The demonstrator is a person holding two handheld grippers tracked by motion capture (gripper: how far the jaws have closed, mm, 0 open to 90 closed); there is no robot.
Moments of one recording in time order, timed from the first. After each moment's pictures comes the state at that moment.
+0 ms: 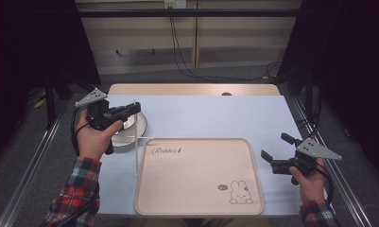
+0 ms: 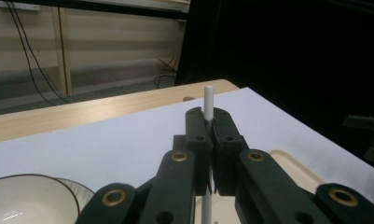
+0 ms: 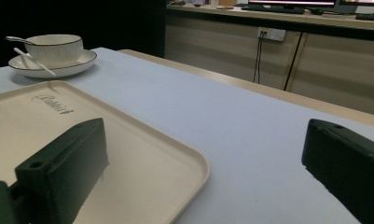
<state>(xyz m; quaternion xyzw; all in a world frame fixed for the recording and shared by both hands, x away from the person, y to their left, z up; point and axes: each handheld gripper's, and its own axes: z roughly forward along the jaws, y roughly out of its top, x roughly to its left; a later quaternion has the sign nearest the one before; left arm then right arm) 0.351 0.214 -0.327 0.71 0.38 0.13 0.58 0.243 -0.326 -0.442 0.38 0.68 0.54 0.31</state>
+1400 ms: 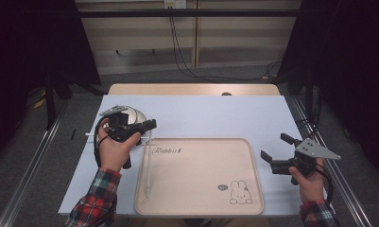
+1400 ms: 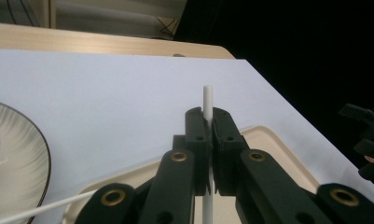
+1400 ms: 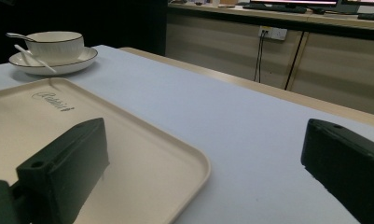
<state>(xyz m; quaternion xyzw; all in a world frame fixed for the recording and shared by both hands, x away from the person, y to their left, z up) 0.342 0.178 -0.373 0.70 0.46 0.05 0.54 0.243 -0.325 -0.443 0.38 0.69 0.54 0.31</state>
